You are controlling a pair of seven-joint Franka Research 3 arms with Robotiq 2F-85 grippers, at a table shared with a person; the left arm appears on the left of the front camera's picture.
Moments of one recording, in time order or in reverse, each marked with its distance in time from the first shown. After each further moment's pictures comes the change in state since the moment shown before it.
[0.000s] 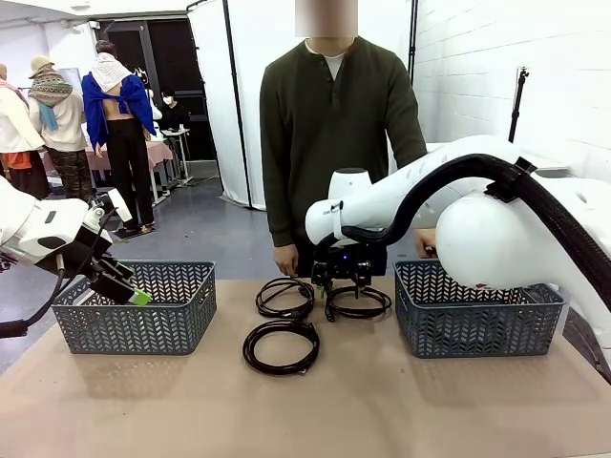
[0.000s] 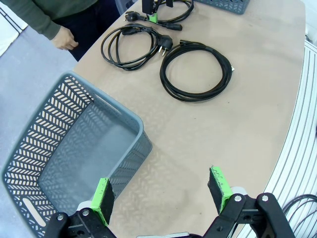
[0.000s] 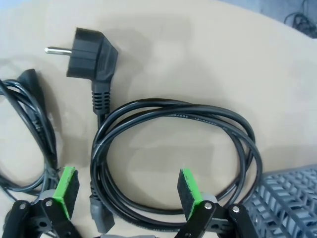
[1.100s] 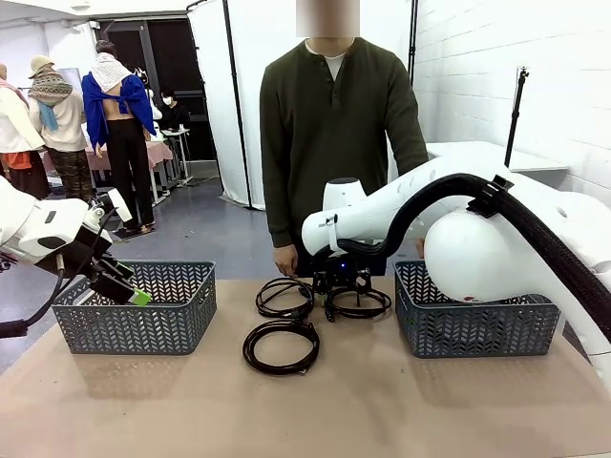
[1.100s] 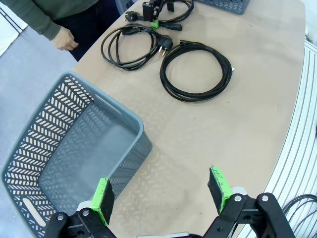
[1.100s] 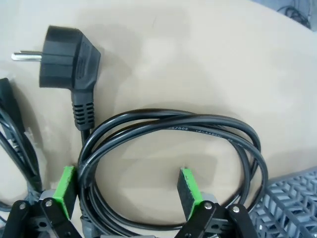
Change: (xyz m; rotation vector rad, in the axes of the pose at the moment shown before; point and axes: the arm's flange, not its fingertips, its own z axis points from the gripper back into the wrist) left arm 0.000 0.000 0.000 0.000 0.000 0.000; right arm 0.003 0.004 -0.024 -0.060 0.012 -0.015
